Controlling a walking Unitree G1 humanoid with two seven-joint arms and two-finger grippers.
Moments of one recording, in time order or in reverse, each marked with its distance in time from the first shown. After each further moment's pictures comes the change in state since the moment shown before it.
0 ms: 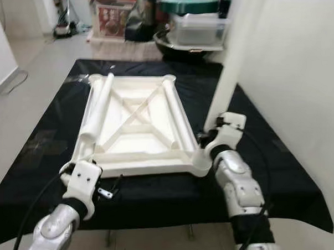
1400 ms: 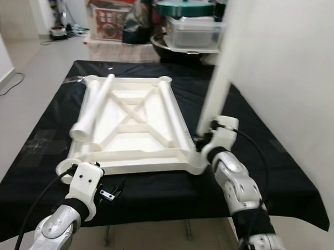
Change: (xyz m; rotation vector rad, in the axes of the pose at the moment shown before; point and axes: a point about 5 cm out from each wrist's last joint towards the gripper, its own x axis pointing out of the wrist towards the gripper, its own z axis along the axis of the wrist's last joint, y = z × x) left arm 0.002 -0.001 -0.003 -0.023 0.007 -0.009; right arm 0.007 -0.018 -0.018 -0.013 0.029 -0.019
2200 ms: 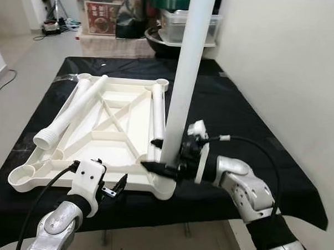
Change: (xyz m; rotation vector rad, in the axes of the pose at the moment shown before) left arm 0.005 0.000 0.004 0.002 -0.015 -0.009; right arm -0.048 0.050 0.016 -0.035 -0.019 1.195
